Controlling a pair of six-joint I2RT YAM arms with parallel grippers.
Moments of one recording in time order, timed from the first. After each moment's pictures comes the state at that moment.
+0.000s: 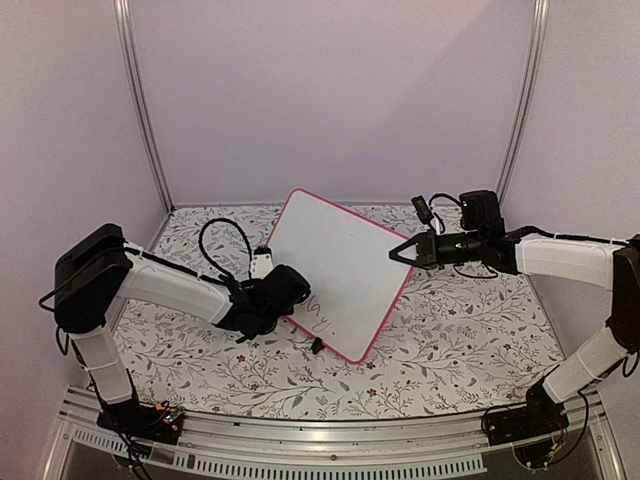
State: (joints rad) left arm -0.97 1.82 0.93 -0.05 -0.84 -0.85; right arm 0.46 1.49 0.91 0.03 -0.77 0.46
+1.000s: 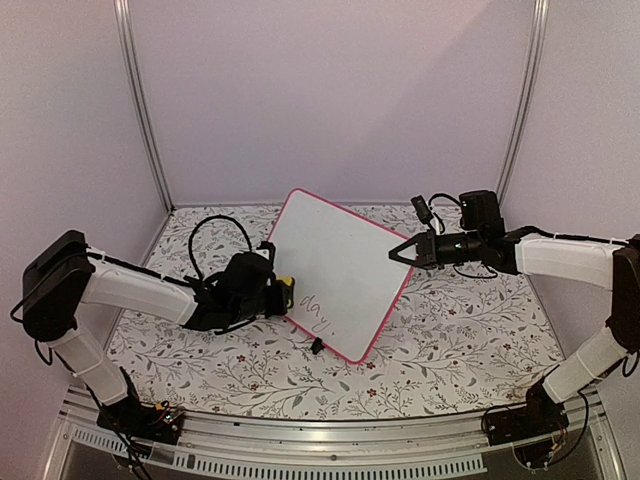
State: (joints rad) left arm -0.89 1.63 0.75 0.23 -0.38 -0.62; right arm 0.46 1.49 0.91 0.03 -0.77 0.46
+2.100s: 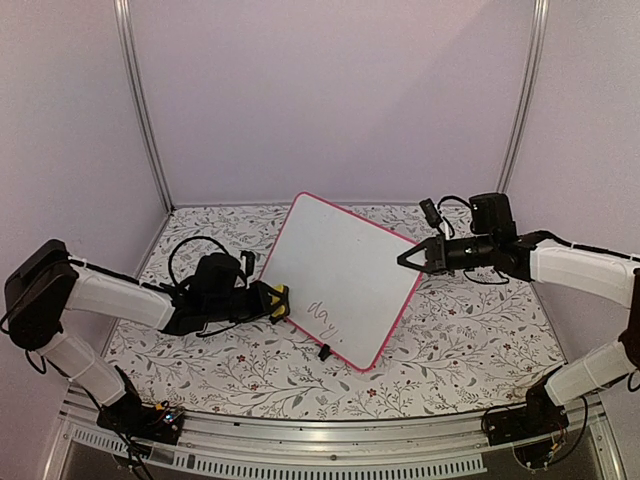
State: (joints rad) left arm -0.76 1.52 0.58 0.36 0.02 -0.88; right arm 0.46 1.37 0.88 -0.08 -0.72 0.44
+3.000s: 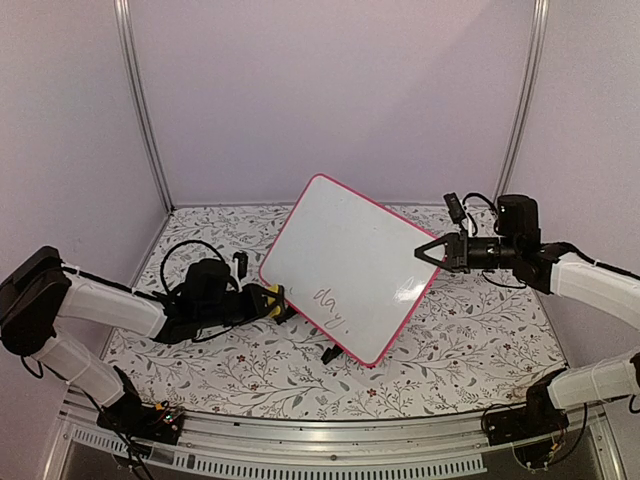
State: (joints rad) left arm -0.76 1.46 0.49 0.46 0.01 -0.89; right arm 0.38 1.20 0.76 0.02 -0.79 0.55
